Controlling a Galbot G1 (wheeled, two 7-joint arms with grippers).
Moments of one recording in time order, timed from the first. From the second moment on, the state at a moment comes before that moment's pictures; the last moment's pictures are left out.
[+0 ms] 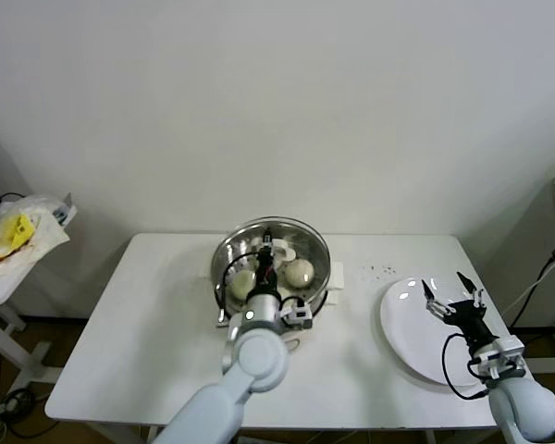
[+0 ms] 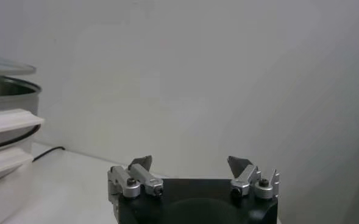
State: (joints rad) left arm 0.86 -1.37 0.17 -1.78 1.43 0.74 0.26; right arm -1.34 1.09 0.70 1.70 0.30 0.02 -0.19
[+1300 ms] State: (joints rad) left arm 0.85 -1.38 0.18 -1.71 1.42 0.74 0.26; right arm -1.35 1.10 0.71 1.70 0.28 0.03 -0.22
